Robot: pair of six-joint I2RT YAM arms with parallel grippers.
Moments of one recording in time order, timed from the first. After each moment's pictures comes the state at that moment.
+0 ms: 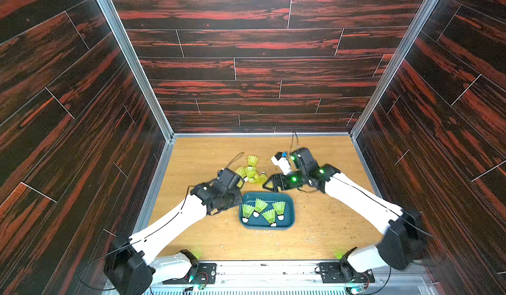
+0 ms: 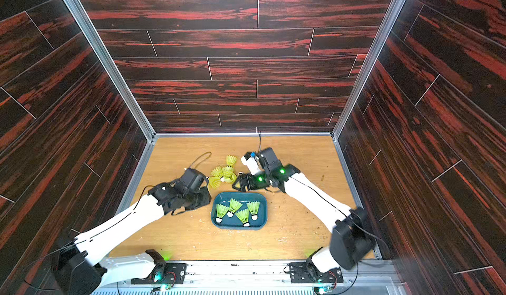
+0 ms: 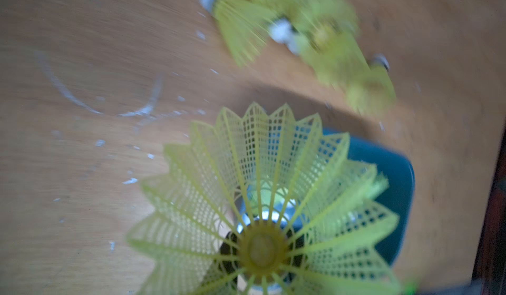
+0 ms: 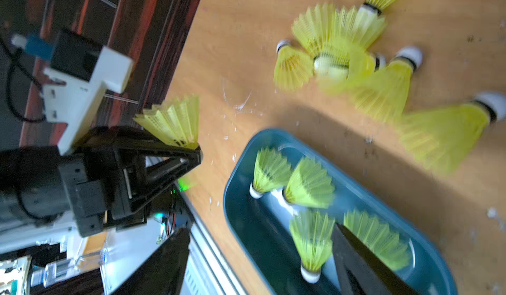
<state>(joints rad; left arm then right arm) -0.68 1.22 0.98 -0.81 -0.02 -0.88 0.65 1.44 1.17 -0.58 -0.51 0.37</state>
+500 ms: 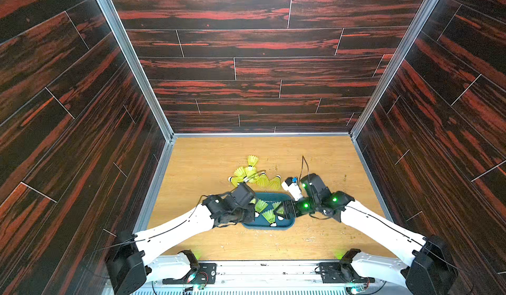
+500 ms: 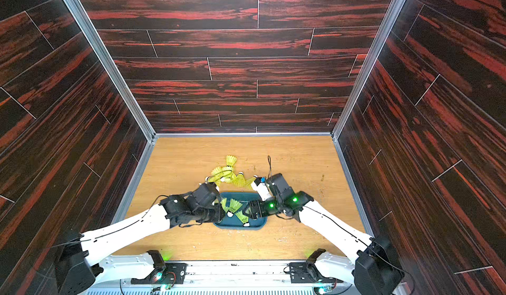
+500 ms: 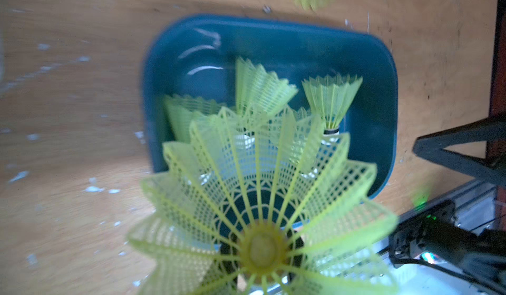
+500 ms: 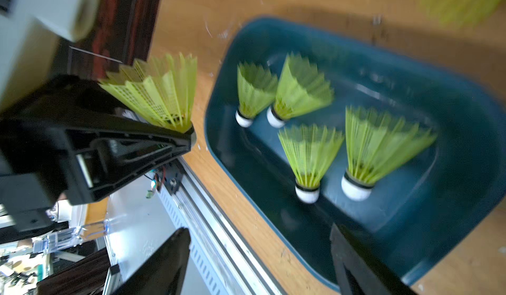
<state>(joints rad) -0.89 1.25 0.90 -0.70 0.03 -0.84 0.70 1.19 0.78 -0.52 -0.51 0.44</state>
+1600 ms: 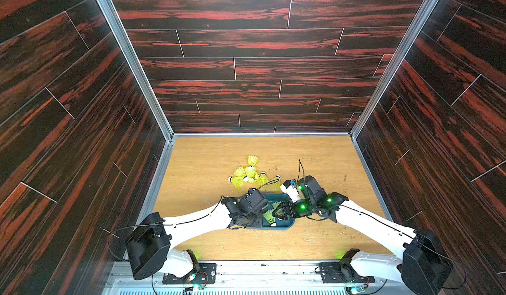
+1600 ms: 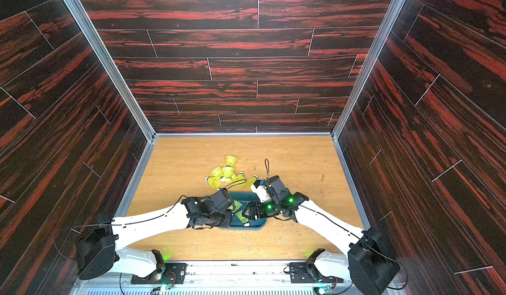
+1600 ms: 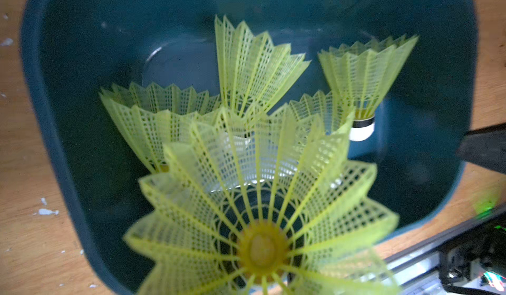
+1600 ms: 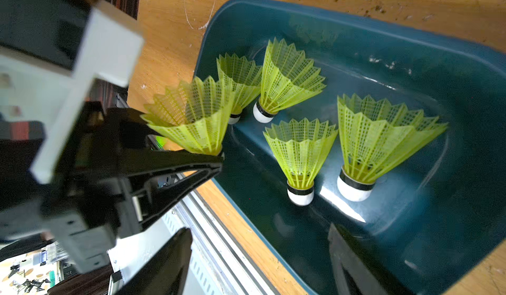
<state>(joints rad) -0.96 1.43 0.91 -0.64 -0.02 -0.84 0.71 1.25 0.77 -0.47 -0.50 0.48</state>
